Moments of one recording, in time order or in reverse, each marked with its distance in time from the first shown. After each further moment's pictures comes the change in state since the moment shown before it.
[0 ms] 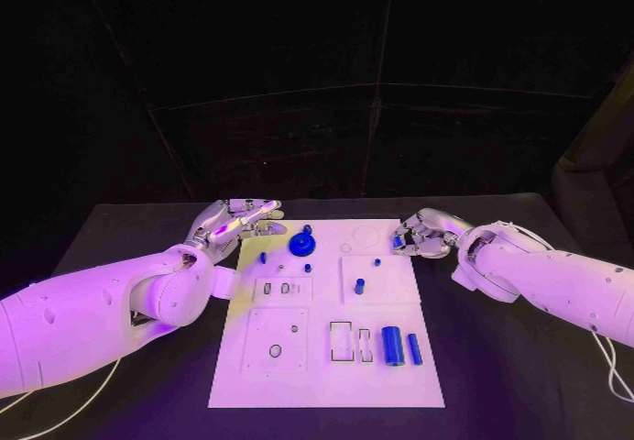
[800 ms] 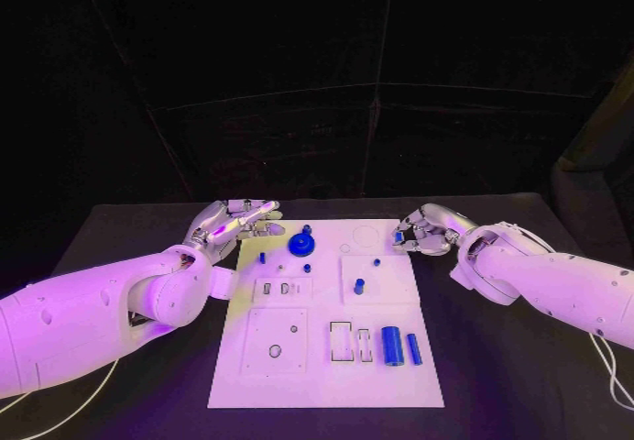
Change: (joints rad) left arm 0.000 -0.006 0.000 0.001 0.000 0.000 -0.006; left_hand 0.000 0.000 0.000 0.000 0.000 0.000 0.000 0.000 0.000 0.000 0.000 0.000 0.000 0.000 0.000 0.000 0.000 0.000 0.000 0.000 0.000 0.000; right arm 0.000 -0.025 0.000 0.065 -0.002 -0.103 -0.043; right_hand -0.009 0.052 0.057 -0.012 -0.050 0.105 -0.024 0.075 0.018 0.016 -0.041 0.009 0.008 0.000 -0.029 0.012 0.000 0.000 -0.005 -0.024 0.000 0.000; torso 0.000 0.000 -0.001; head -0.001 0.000
